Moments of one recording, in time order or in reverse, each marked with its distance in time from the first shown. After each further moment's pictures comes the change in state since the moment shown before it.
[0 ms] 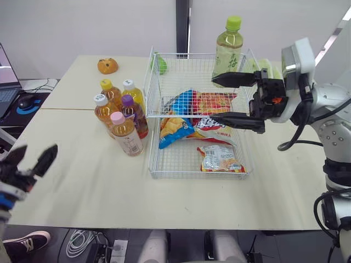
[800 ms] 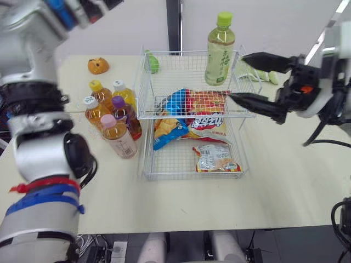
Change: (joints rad) left arm -1.447 0.255 -0.628 0.765 0.247 -0.031 -0.147; right arm 0.076 -0.106 -0.126 -0.135 0.090 0.083 -0.224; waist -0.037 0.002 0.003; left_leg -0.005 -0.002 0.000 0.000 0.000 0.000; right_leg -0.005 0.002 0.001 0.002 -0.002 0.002
